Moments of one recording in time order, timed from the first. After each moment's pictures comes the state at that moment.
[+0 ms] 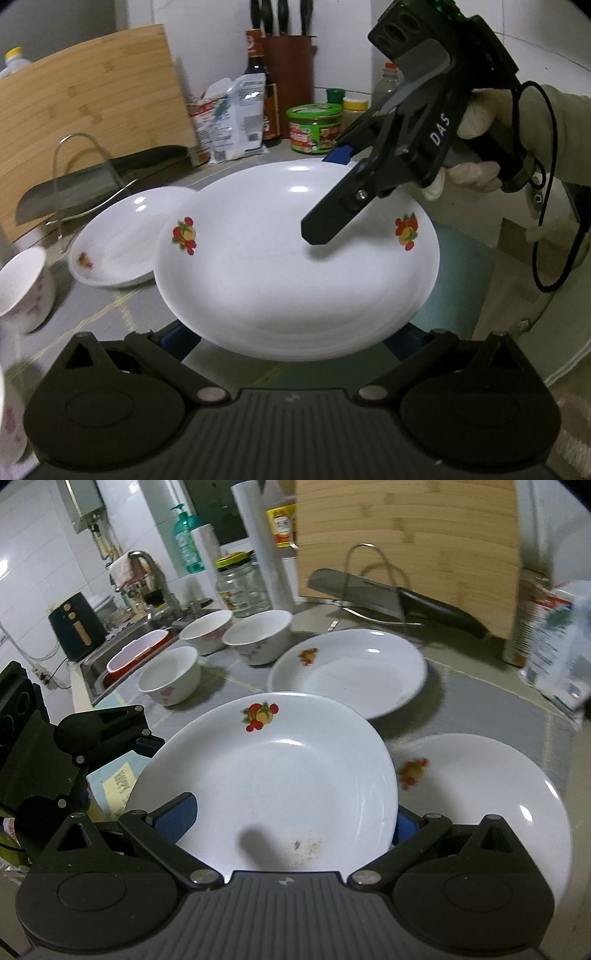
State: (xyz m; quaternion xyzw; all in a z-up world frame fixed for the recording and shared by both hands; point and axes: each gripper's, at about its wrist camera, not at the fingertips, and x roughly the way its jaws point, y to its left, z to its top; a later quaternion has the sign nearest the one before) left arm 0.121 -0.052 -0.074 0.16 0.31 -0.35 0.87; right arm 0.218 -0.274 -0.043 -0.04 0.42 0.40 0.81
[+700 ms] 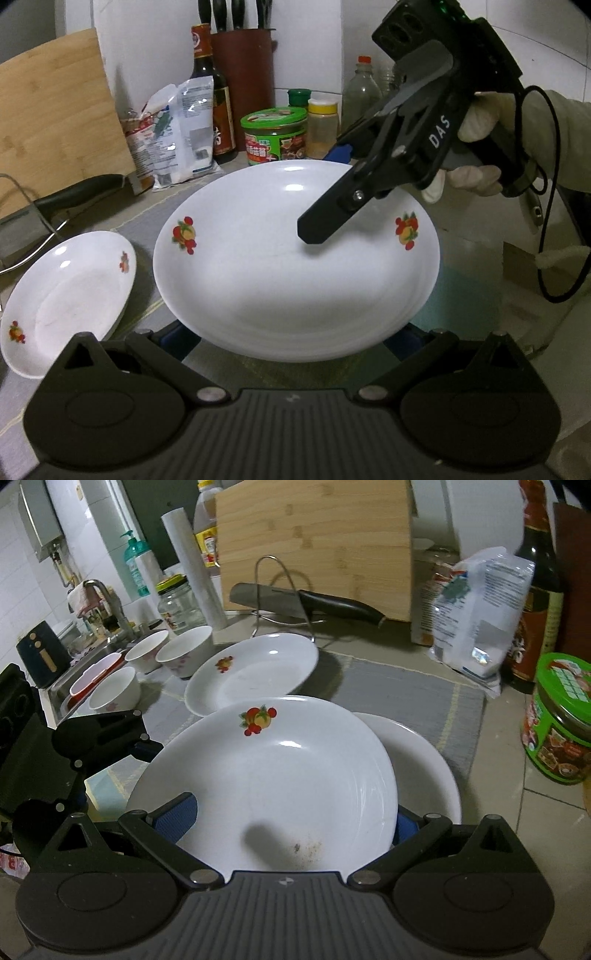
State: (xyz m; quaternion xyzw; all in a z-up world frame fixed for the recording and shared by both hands) left arm 0.165 -0.130 -0.084 0.17 0.31 -0.39 0.85; right arm 0.243 -0.358 -0.050 -0.01 0.42 0.34 0.84
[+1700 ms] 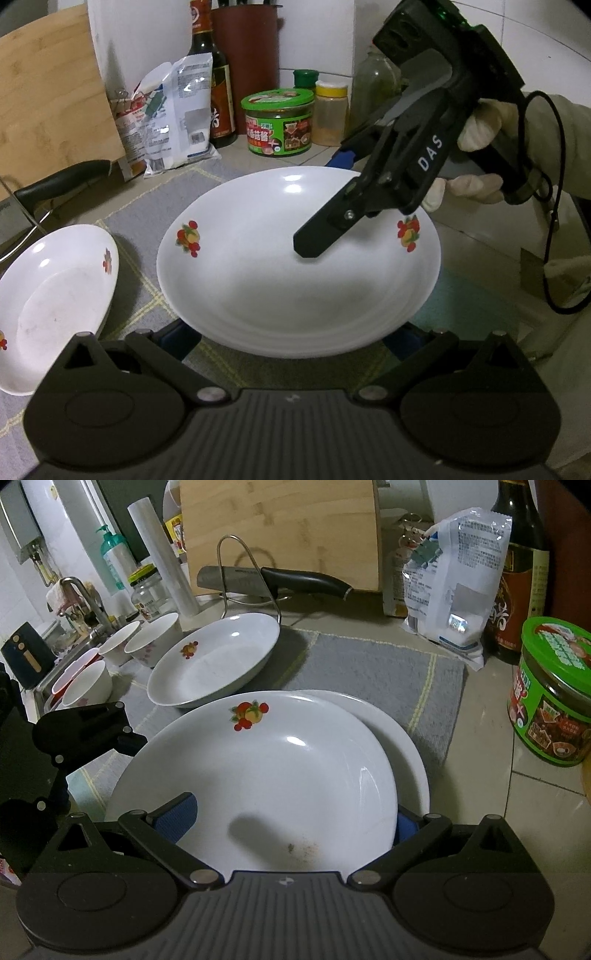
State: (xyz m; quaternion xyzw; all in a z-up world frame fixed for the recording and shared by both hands) left arm 0.191 -0.148 -0.094 0.17 0.34 -0.39 0.84; right arm 0.269 -0.372 -0.075 -0.01 0.45 0.33 0.83
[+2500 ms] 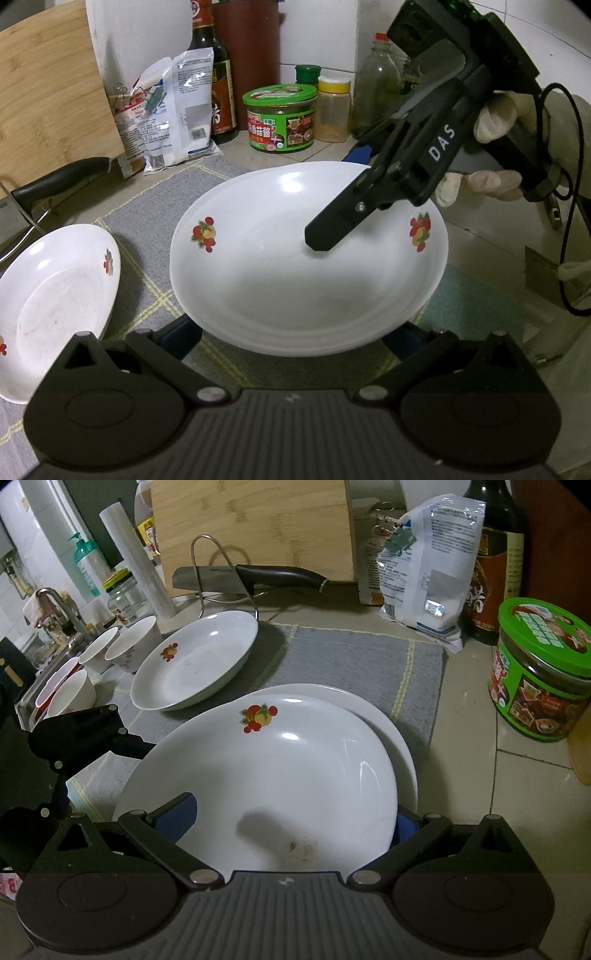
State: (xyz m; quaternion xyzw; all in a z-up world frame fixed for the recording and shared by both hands) left arm 0.200 -0.146 -0.095 0.18 0.35 -0.39 0.83; right arm 0.266 -0.372 -0.071 0.01 0.47 0.28 0.83
